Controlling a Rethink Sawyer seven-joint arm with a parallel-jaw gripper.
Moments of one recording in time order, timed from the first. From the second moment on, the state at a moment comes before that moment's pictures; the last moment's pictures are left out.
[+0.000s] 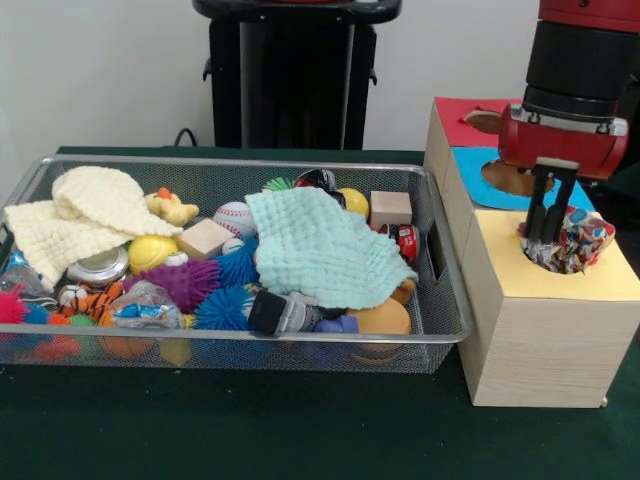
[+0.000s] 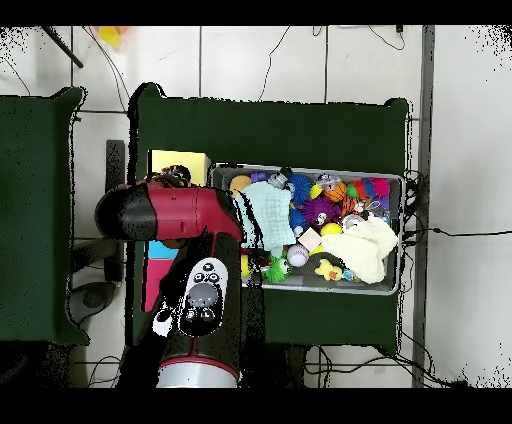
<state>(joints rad) 0.18 -0.53 -0.18 1.45 0.10 0.43 2.03</state>
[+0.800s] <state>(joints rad) 0.20 -0.49 -0.20 1.45 0.10 0.36 2.03</state>
